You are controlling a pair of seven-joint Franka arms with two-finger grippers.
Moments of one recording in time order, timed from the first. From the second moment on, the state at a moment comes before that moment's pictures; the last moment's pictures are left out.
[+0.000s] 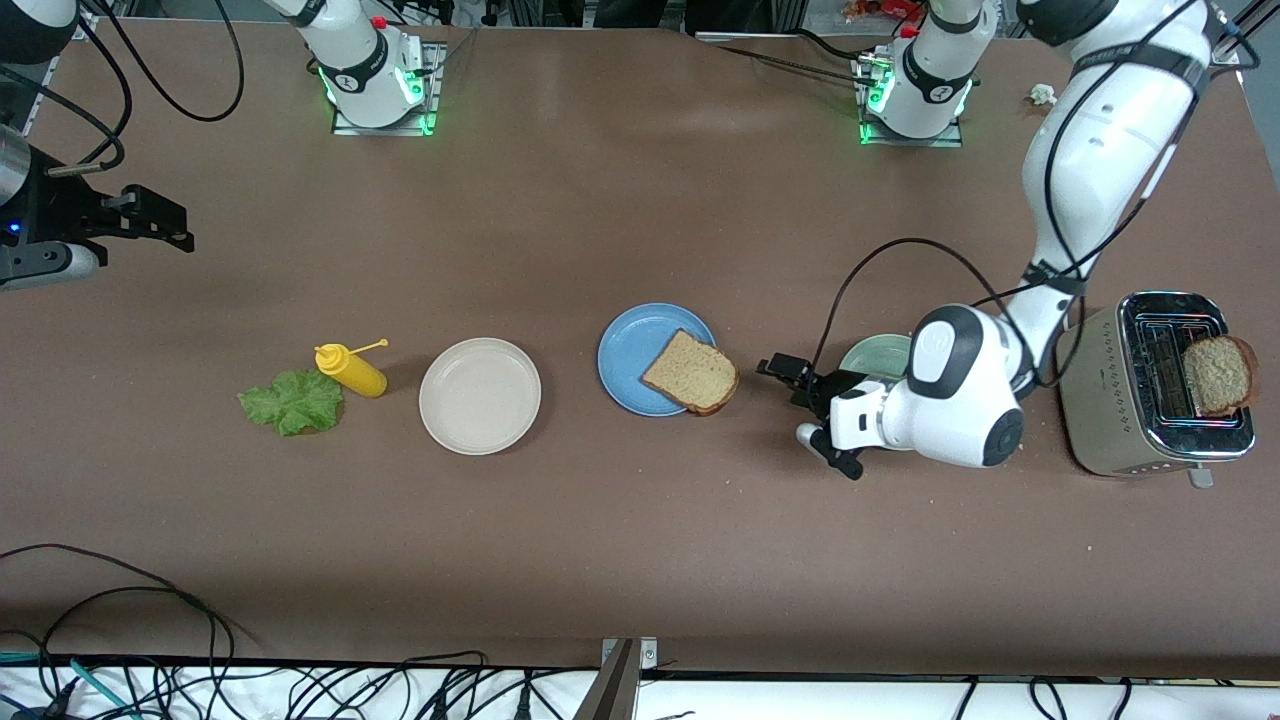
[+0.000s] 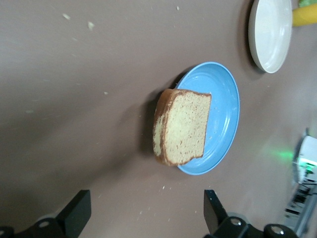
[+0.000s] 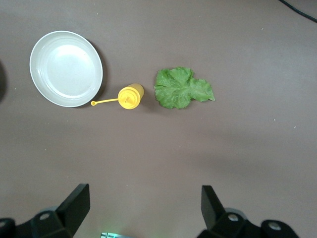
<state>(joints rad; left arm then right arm) 0.15 0.82 -0.53 -1.45 -0.30 1.93 0.35 0.16 0.06 -0.17 -1.58 0.00 1.55 -0.19</state>
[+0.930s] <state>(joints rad) 0.24 0.23 -0.55 -1.44 0.08 1.57 0.20 0.13 0.19 -0.18 -1.59 0.01 1.70 -0.26</state>
